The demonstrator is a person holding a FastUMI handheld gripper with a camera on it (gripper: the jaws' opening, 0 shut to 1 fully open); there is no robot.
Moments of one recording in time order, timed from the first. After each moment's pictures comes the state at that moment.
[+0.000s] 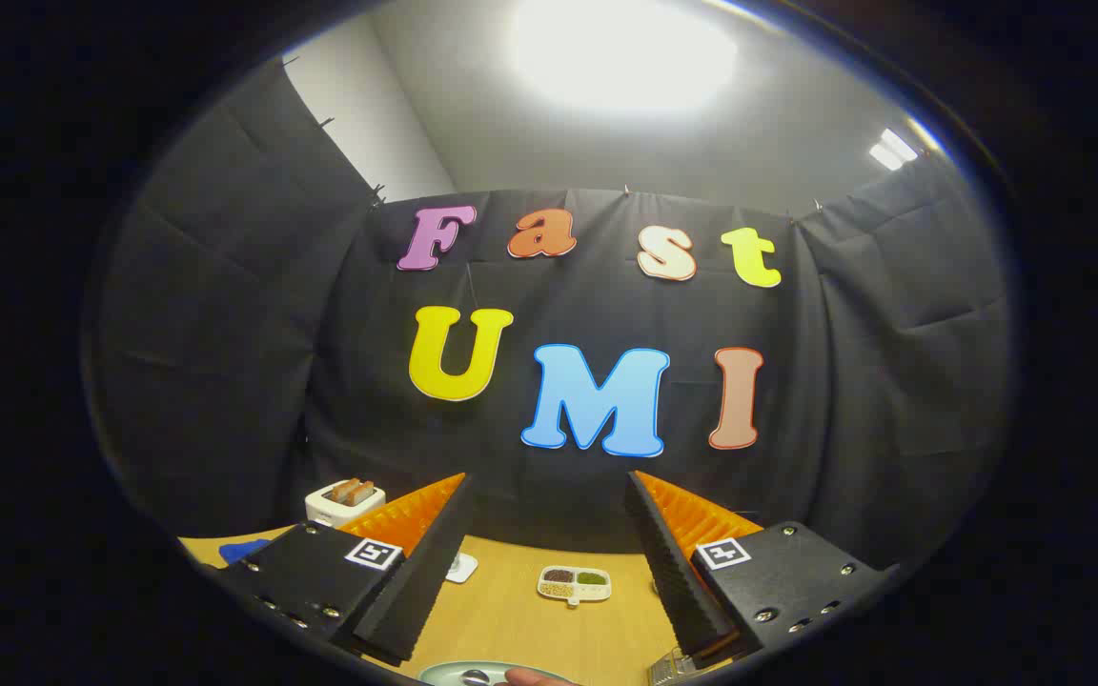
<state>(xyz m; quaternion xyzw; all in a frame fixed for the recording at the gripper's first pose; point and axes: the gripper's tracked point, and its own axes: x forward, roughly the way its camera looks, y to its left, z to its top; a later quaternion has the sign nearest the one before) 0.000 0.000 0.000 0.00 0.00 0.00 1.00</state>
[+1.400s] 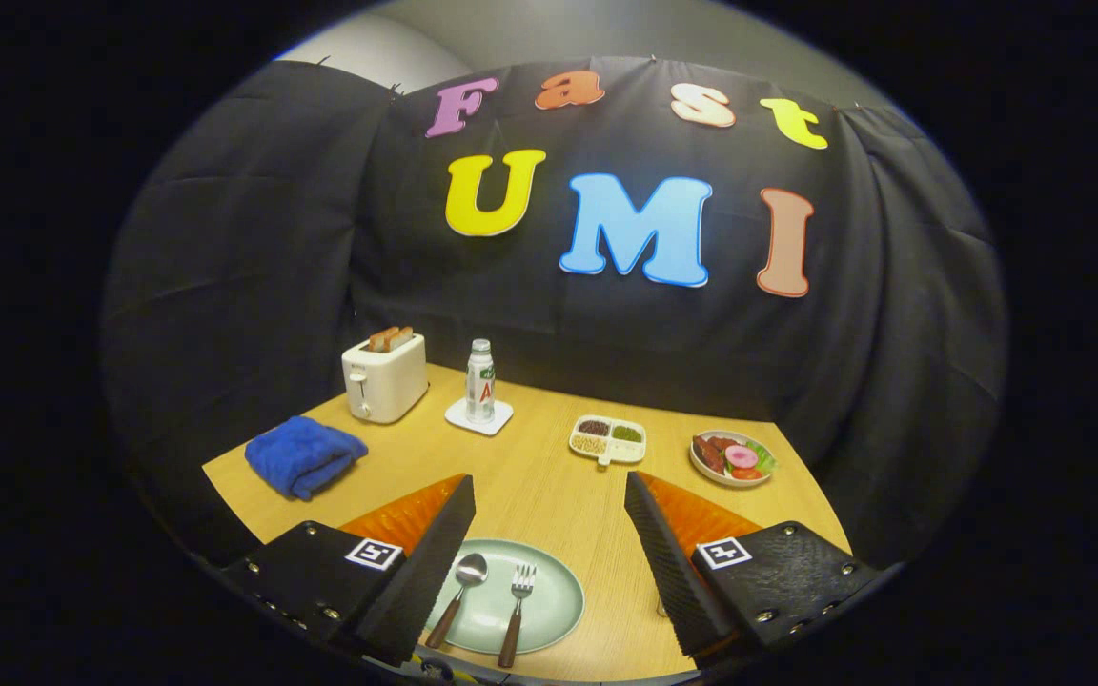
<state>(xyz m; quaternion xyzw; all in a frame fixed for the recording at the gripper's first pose) -0.055 -0.021 -0.179 -0.01 0.27 0.08 0.96</state>
